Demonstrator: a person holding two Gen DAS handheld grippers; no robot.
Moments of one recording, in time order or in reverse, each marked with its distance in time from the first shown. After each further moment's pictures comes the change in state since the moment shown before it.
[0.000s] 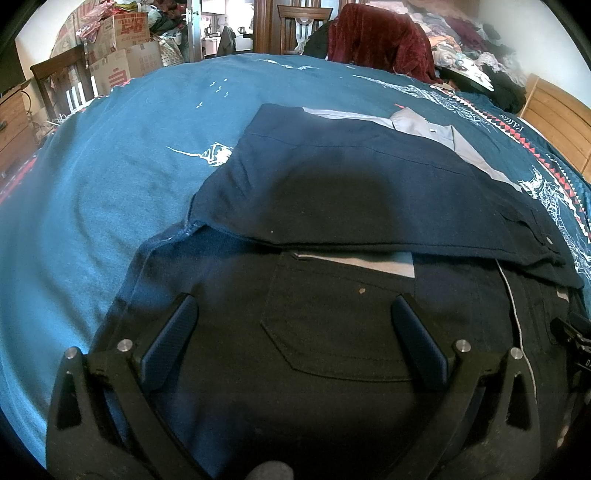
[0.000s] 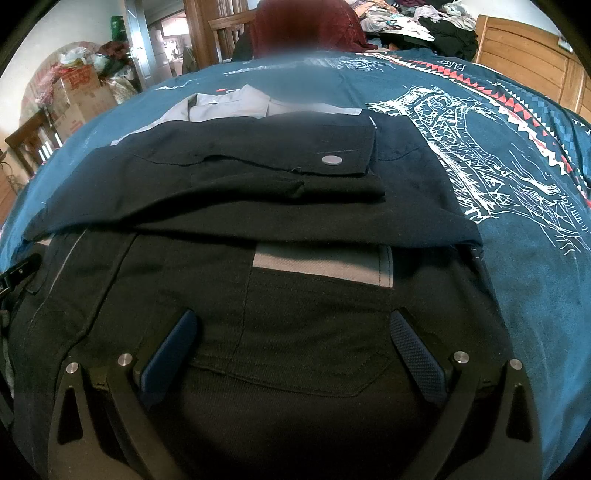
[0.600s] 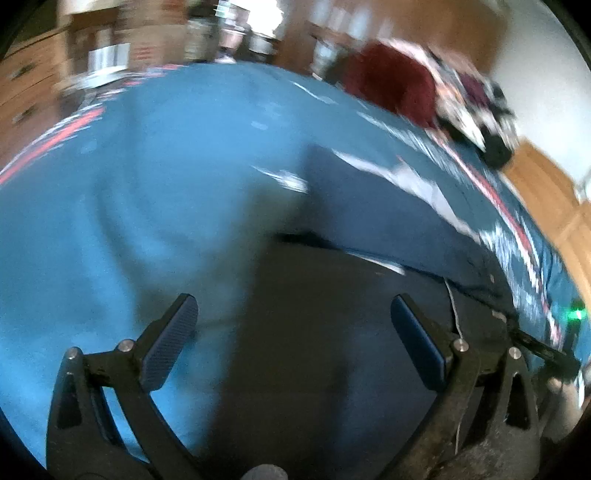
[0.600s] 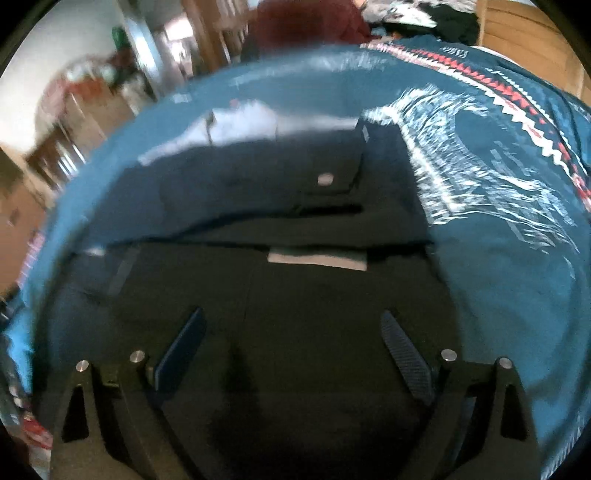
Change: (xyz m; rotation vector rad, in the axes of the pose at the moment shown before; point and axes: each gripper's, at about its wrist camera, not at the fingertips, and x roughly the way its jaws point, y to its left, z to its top) left arm -0.114 0.123 -0.011 -0.229 -0.052 -0.129; right arm -0.075 -0.024 0.010 0.079 0.026 0.136
